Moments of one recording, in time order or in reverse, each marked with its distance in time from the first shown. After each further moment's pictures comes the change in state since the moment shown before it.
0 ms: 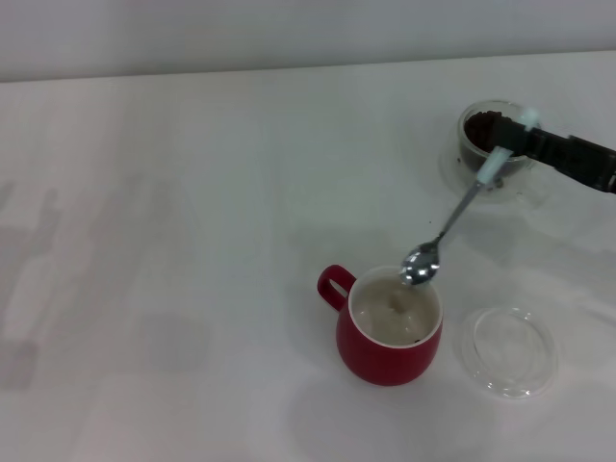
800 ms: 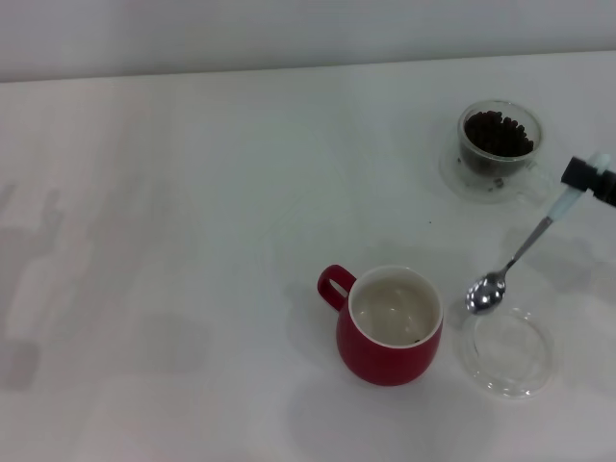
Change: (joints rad) left arm -0.004 -0.007 0.000 -0.009 0.001 -0.008 -0.001; right arm -0.126 -0.036 0.053 0.015 -0.024 -0.011 -0.068
